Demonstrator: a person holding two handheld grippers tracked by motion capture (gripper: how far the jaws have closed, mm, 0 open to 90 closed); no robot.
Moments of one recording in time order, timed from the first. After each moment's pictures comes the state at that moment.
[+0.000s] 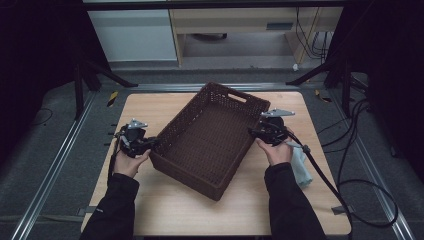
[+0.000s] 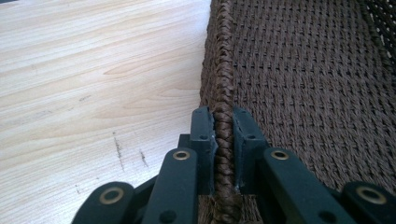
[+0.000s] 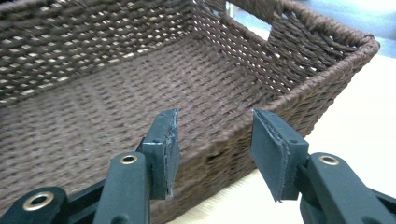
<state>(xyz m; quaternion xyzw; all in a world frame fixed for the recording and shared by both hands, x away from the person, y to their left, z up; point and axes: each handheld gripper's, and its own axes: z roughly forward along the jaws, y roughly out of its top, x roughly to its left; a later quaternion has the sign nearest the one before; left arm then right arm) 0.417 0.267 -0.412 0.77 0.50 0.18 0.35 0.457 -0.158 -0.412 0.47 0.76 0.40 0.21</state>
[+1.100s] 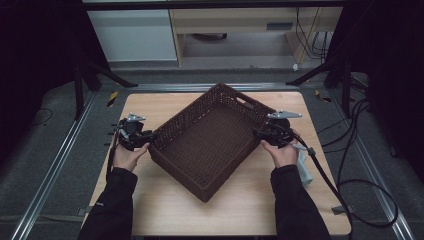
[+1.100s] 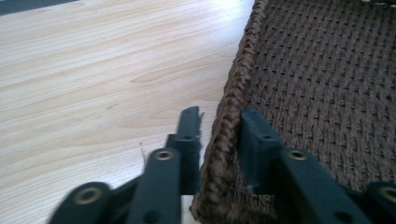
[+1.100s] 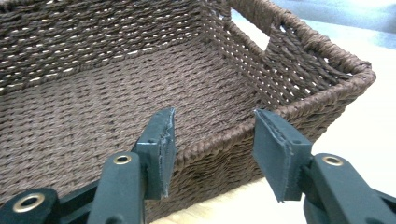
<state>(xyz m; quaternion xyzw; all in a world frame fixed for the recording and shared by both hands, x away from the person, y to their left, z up) 0.433 0.275 -0.408 0.76 0.51 0.19 0.34 0.449 -0.174 -0.411 0.48 0.75 0.41 0.21</state>
